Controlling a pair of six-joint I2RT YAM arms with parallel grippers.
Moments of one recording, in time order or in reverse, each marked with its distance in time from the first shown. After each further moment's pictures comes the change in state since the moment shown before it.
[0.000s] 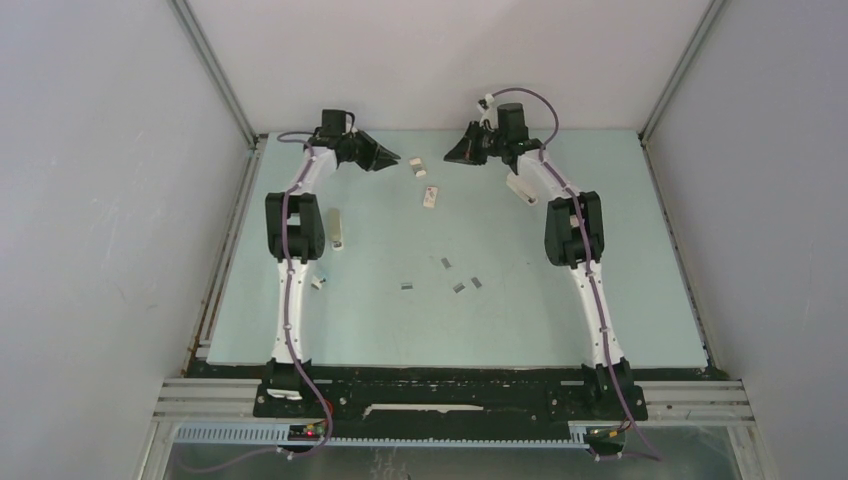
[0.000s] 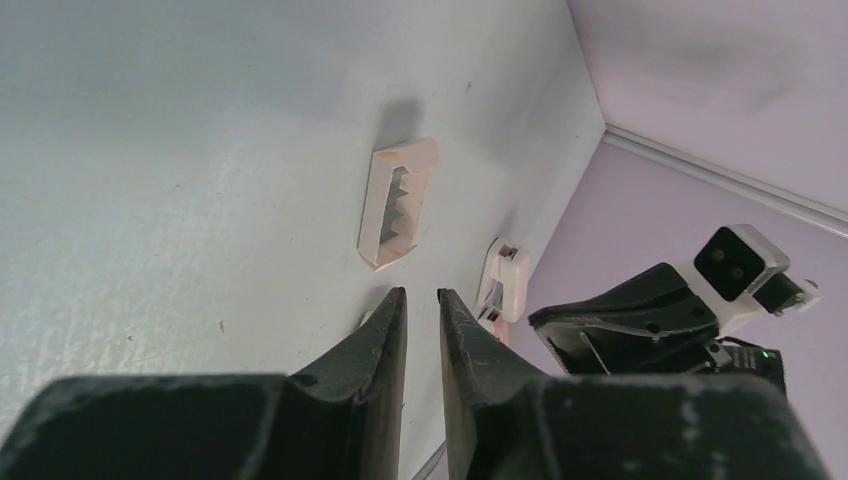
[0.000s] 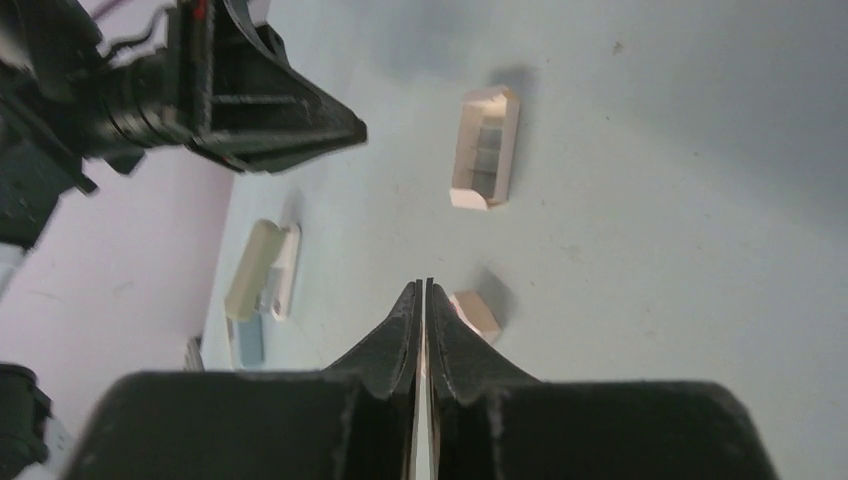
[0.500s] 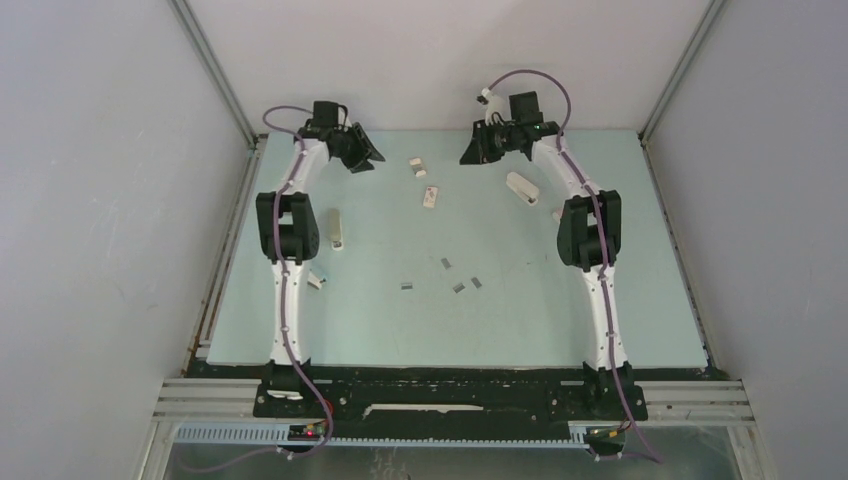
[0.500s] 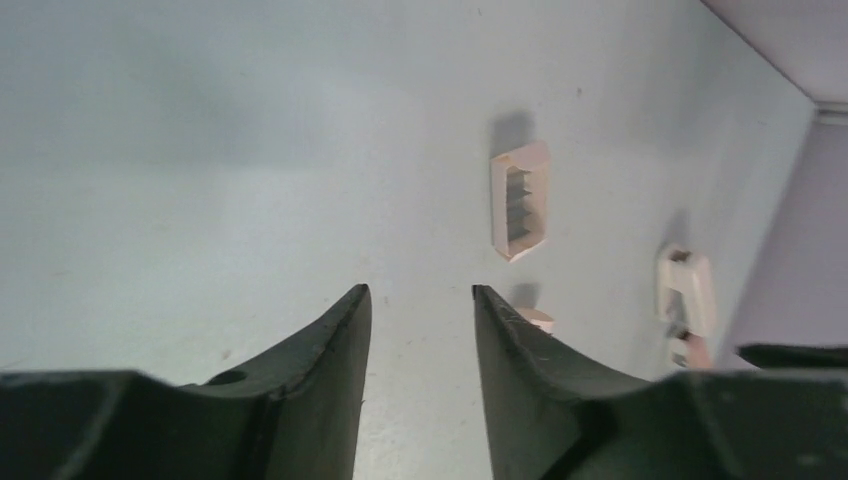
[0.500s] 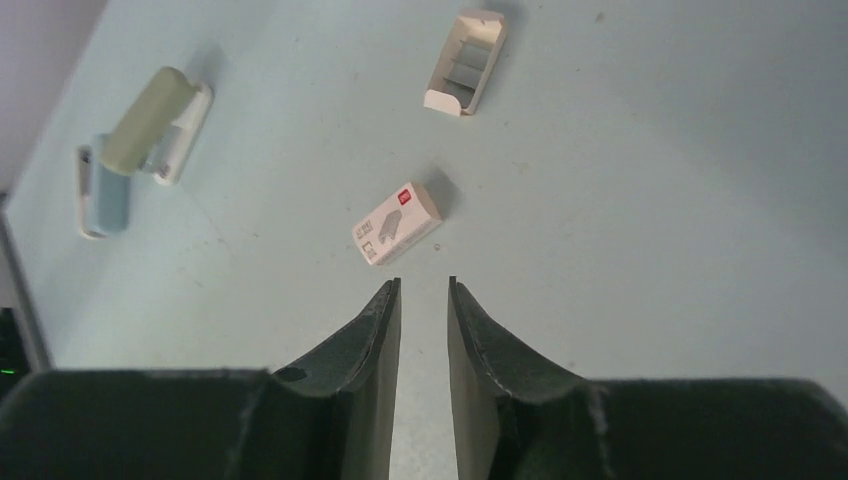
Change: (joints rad) left arm 0.017 -0.066 -0.002 -0.140 -0.175 0.410; right arm -0.022 -0.153 -0.051 -0.328 -0.037 -0.570
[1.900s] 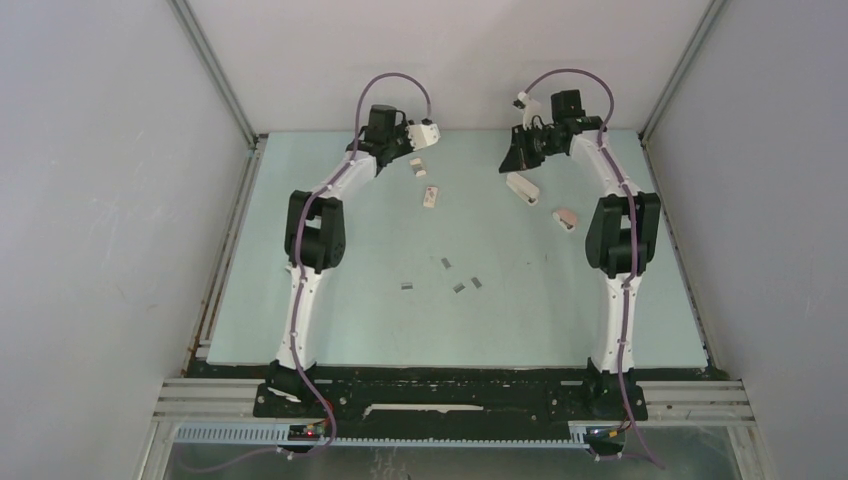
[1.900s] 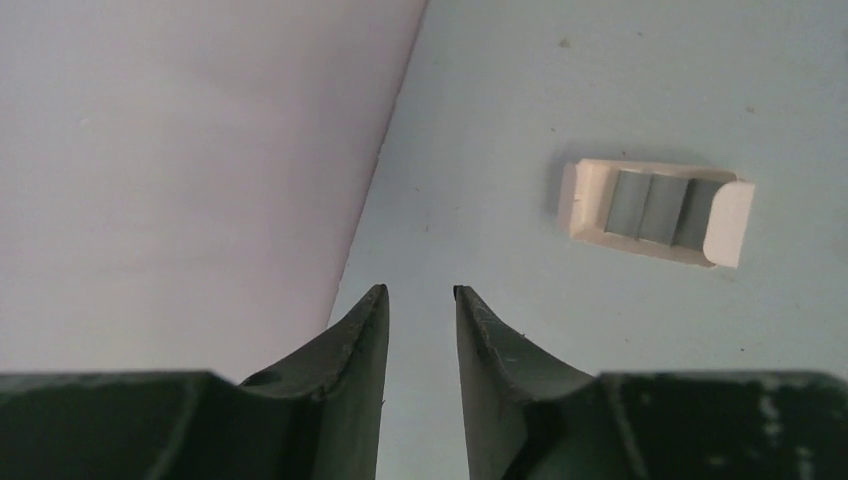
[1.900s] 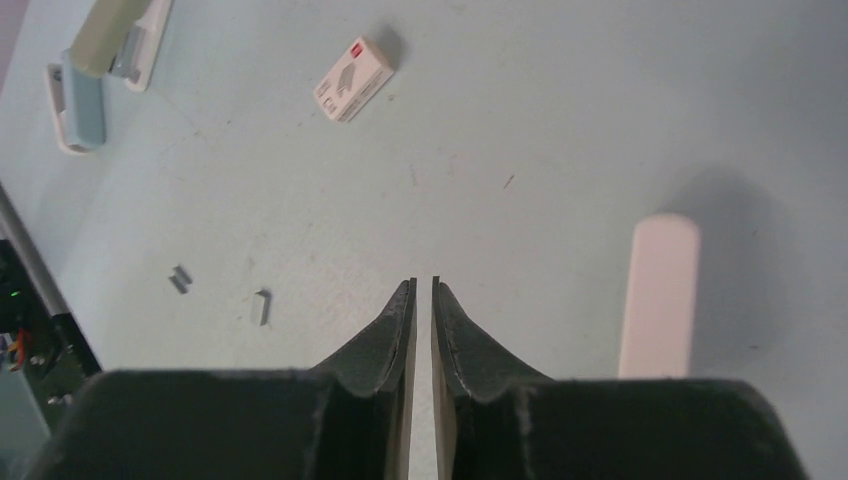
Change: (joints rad) left arm -0.244 -0.100 -0.189 0.412 -0.347 1.626; right arm -0.133 -0.211 -0.181 -0.241 0.013 -0.233
